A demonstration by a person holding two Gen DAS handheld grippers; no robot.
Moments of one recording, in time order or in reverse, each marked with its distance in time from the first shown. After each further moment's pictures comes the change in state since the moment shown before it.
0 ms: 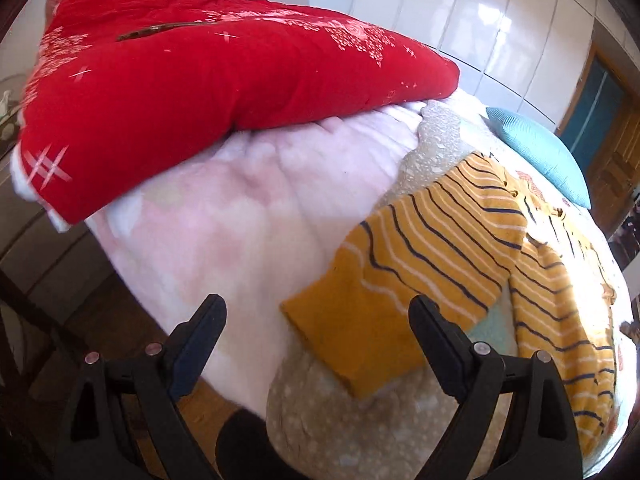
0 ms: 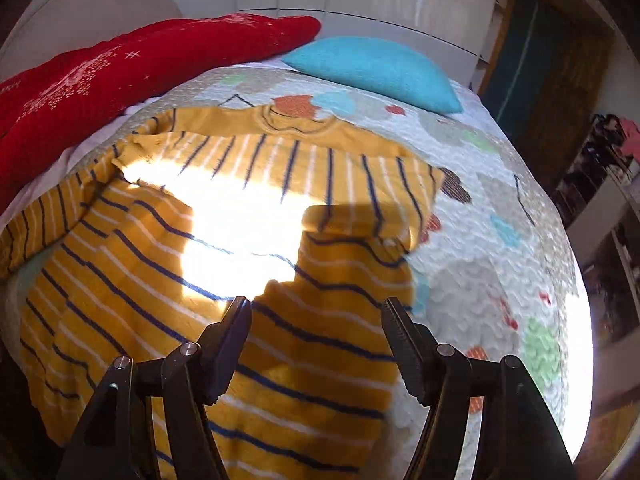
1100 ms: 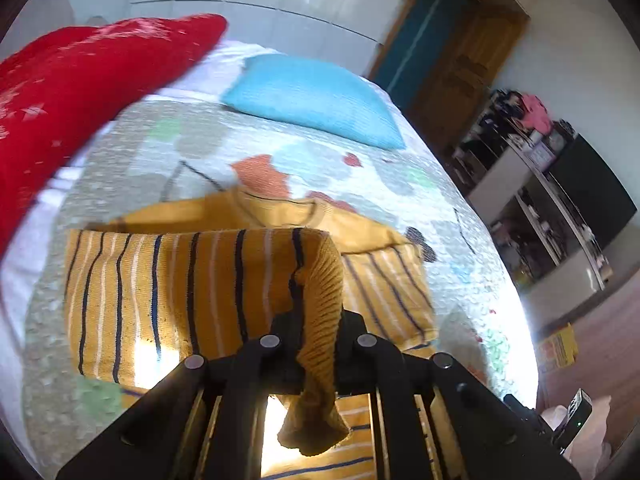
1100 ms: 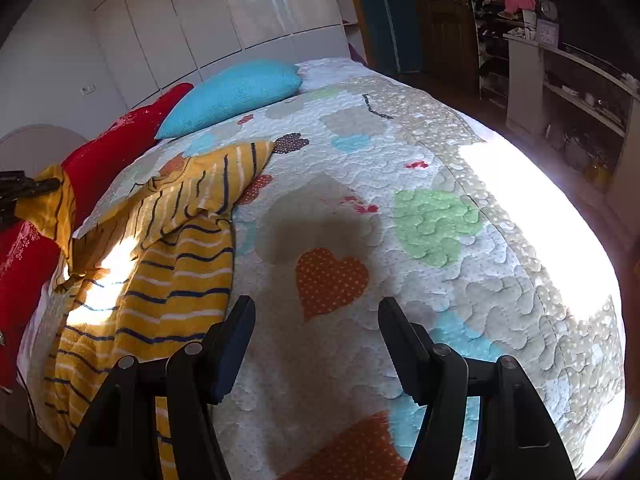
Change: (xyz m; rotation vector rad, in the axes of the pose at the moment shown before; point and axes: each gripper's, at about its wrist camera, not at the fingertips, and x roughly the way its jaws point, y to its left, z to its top) left arm 0.037 -0.392 0.108 0.393 0.221 -0.553; right arm -0.041 -0.136 -0.101 0.522 -0.111 -0.014
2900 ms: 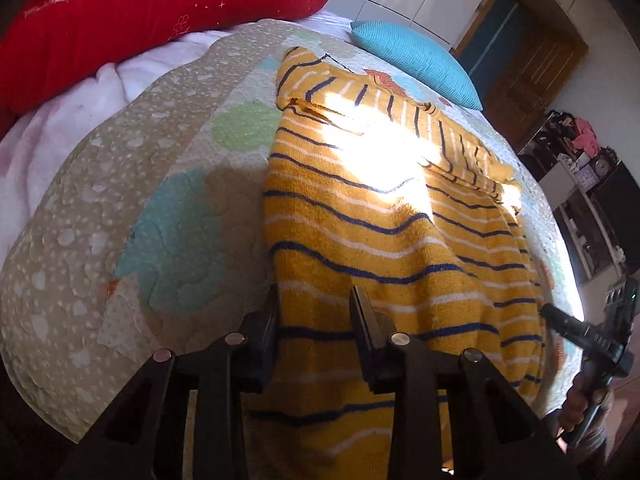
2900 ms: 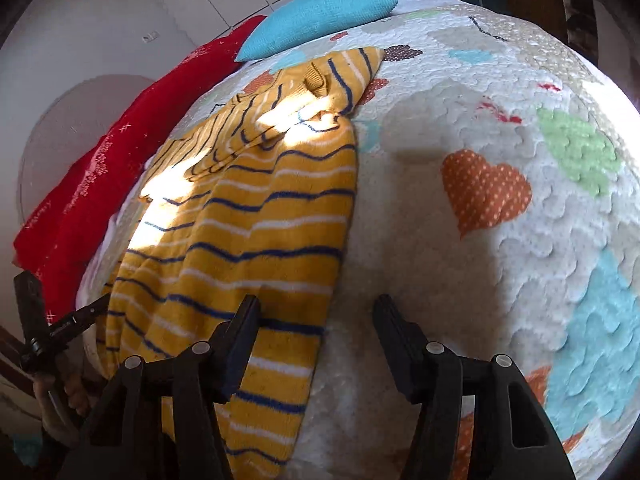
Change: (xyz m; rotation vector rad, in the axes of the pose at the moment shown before) left arm -0.077 0.111 -0.237 -0.238 -0.020 0.152; right arm 0.037 0.048 -0.034 -0.071 0.257 0.367
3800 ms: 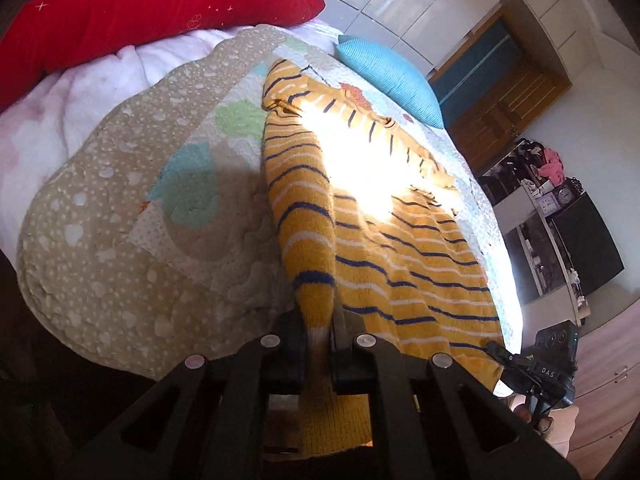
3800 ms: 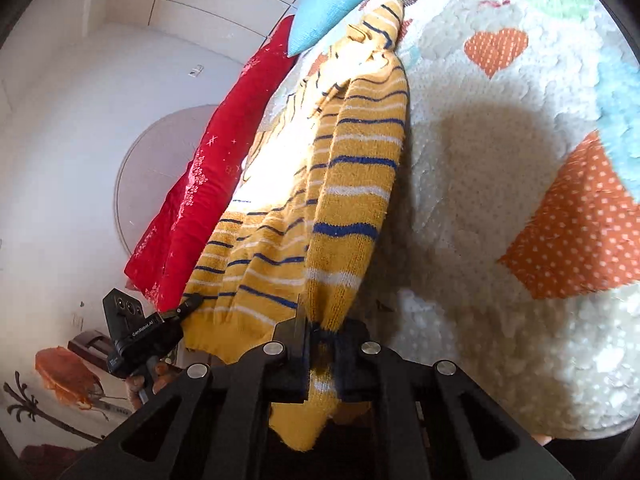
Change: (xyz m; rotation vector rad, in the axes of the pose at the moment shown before) left arm -0.083 -0.004 -0.036 -0.084 -0.016 -0.150; right arm -0.043 0.007 -0.070 0.206 0.038 0.405
